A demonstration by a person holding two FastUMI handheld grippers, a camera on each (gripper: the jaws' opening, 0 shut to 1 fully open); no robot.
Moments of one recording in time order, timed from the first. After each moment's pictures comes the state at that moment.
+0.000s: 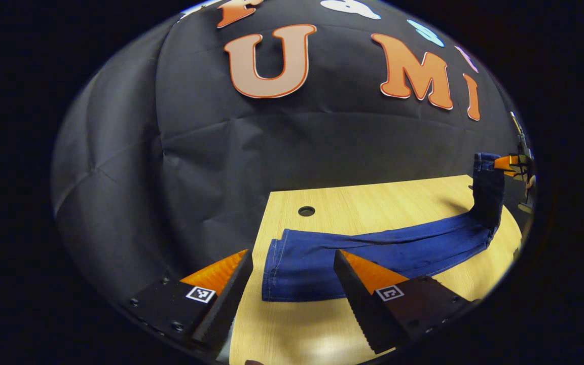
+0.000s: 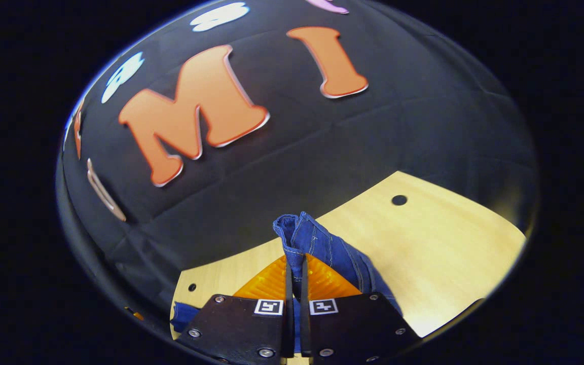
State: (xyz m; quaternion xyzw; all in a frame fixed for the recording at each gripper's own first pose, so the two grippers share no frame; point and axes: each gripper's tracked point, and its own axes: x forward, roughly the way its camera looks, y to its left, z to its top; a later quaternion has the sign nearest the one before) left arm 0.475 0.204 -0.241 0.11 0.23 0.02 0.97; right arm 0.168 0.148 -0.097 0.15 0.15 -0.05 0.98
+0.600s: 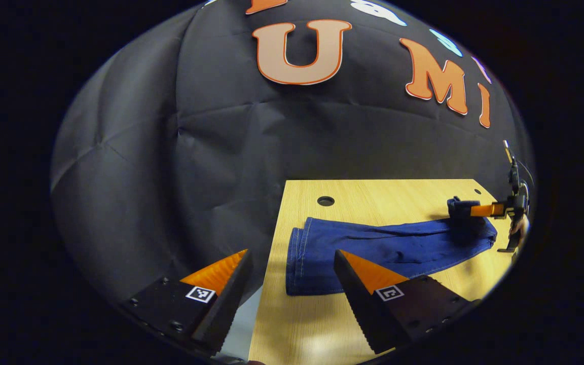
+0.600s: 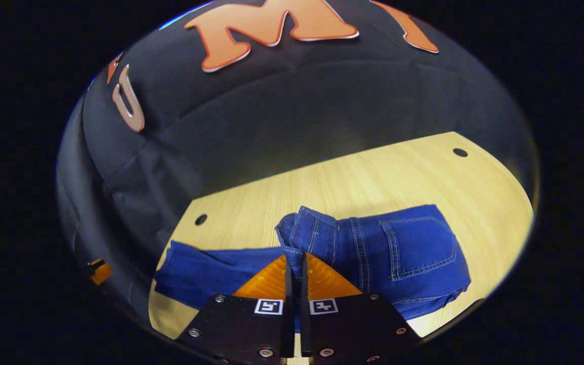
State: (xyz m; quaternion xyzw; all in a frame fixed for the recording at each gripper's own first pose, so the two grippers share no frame) left arm 0.473 0.266 -0.259 0.08 0.26 0.03 0.96; right arm 0.155 0.250 -0.240 0.06 0.28 0.04 0.96
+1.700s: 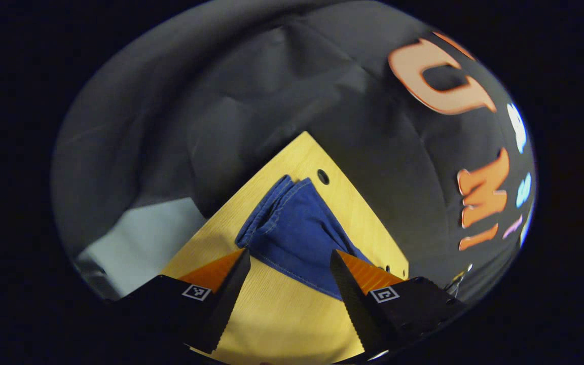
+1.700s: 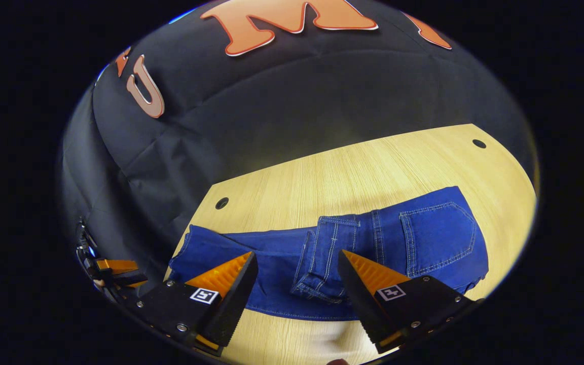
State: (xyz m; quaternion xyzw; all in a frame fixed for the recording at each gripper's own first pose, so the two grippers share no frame) left arm 0.449 0.264 -0.322 -0.37 0.34 0.06 0.86; right arm 0.136 0.278 -0.227 0.08 0.29 0.09 0.95
